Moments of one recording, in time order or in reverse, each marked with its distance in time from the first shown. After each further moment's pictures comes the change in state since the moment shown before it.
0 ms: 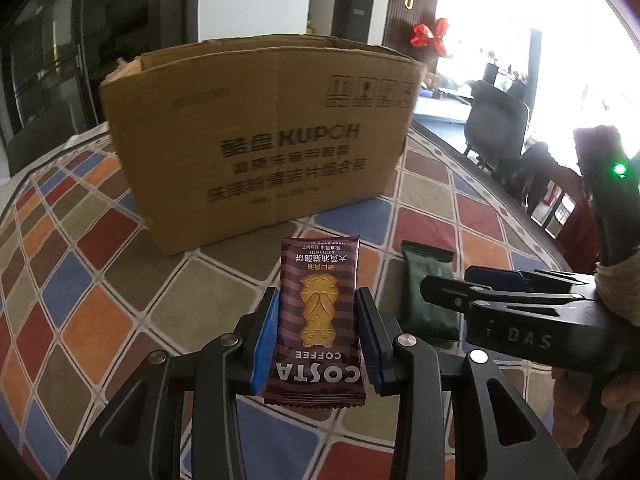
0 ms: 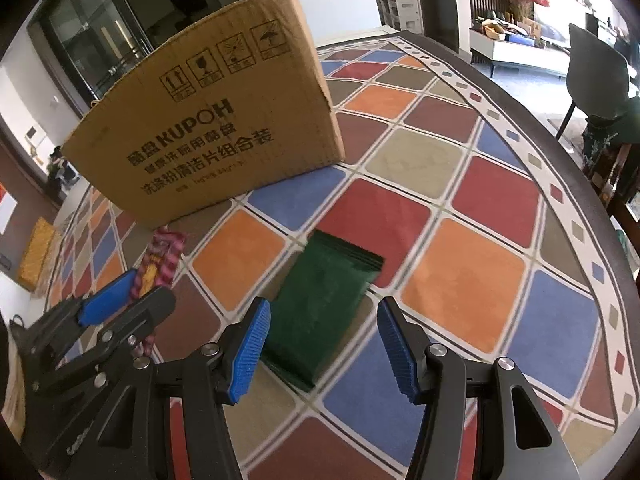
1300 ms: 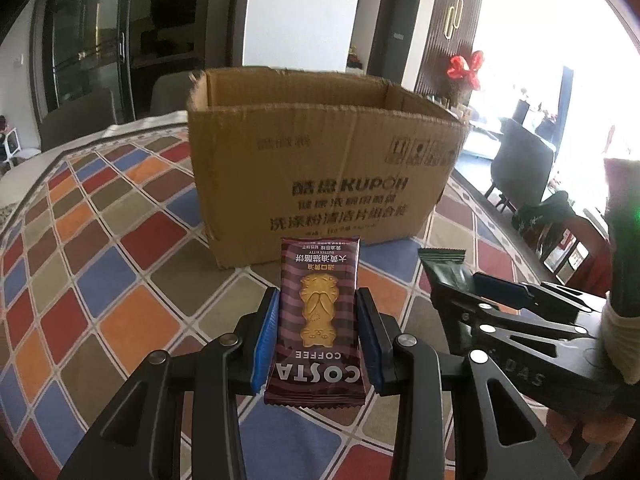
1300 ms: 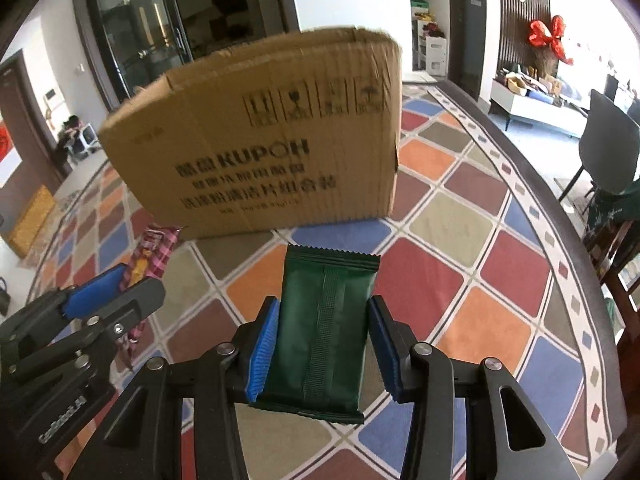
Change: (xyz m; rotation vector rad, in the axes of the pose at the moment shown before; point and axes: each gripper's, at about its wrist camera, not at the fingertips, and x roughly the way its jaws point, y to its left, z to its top) left arm -0.034 0.022 0.014 -0.123 -0.067 0.074; right arm -0.019 0.046 0.013 -0.170 -0.101 -0.027
